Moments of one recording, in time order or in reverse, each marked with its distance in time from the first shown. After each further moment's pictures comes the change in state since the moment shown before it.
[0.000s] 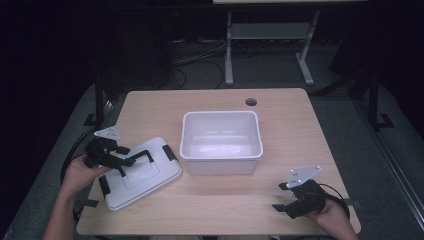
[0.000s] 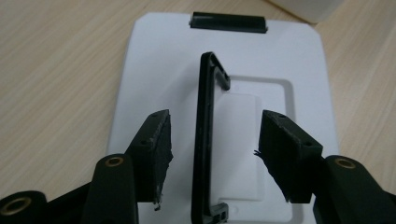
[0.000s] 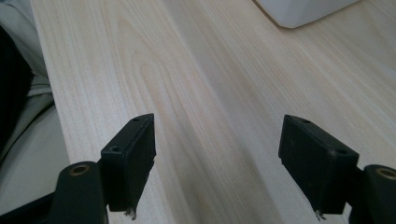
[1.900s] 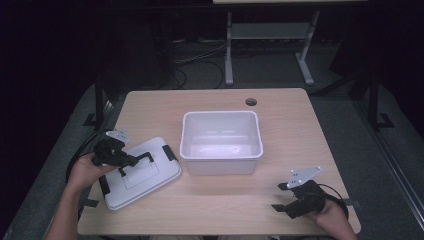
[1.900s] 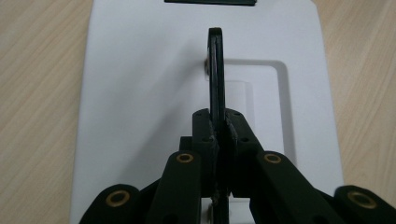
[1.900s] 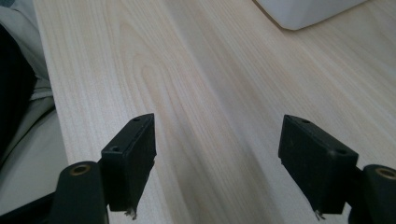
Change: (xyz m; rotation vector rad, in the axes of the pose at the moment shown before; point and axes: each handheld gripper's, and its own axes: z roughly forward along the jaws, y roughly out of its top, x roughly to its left) left arm -0.001 0.008 0.017 0.095 -0.071 0.043; right arm -0.003 -0.004 0.003 -0.022 0.011 -0.002
